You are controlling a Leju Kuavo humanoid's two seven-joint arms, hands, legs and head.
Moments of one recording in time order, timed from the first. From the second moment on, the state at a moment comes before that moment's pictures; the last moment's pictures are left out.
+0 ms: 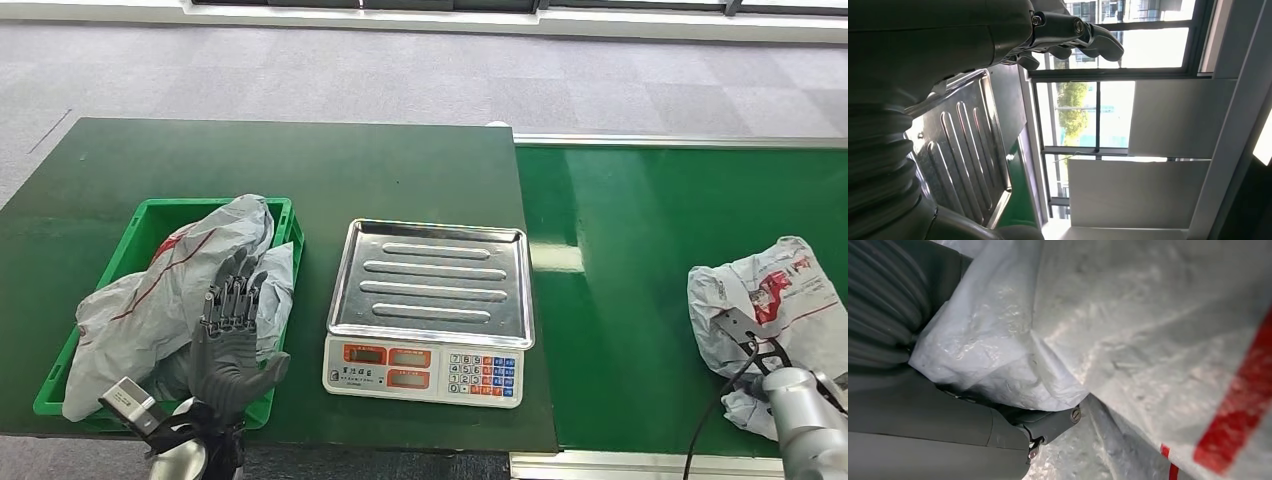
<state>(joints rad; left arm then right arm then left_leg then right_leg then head) 0.02 -0.18 -0.05 -1.47 0.08 -0.26 -0.63 -0.51 -0.48 -0.37 -0.29 1.01 0.18 0.33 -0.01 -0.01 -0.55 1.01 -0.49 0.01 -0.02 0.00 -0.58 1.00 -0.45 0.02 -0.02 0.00</state>
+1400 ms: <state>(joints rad) -0.12 -0.17 -0.04 -1.38 0.00 -0.19 -0.62 -0.72 0.10 0.61 -0.73 0.91 0.14 -0.34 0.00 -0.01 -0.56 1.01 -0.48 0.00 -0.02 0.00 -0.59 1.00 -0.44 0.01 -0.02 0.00</state>
